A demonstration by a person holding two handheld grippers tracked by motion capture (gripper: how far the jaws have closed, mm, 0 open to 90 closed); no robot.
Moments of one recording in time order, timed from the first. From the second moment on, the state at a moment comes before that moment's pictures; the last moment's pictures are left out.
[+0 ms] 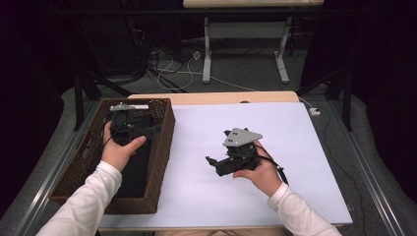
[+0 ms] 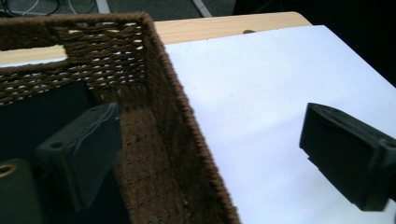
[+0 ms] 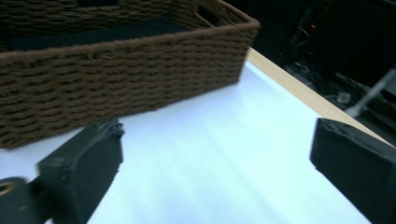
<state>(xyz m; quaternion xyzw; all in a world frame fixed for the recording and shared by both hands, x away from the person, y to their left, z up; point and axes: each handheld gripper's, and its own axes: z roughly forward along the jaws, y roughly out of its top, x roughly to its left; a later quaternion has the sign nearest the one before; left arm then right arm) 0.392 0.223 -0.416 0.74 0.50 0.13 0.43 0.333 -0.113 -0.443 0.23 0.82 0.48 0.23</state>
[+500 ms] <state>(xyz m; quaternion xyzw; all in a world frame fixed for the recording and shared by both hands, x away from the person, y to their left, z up) 0.361 0.175 -0.422 0.76 0.46 0.12 0.45 0.323 -0.179 -0.455 0.31 0.79 0.47 0.25</state>
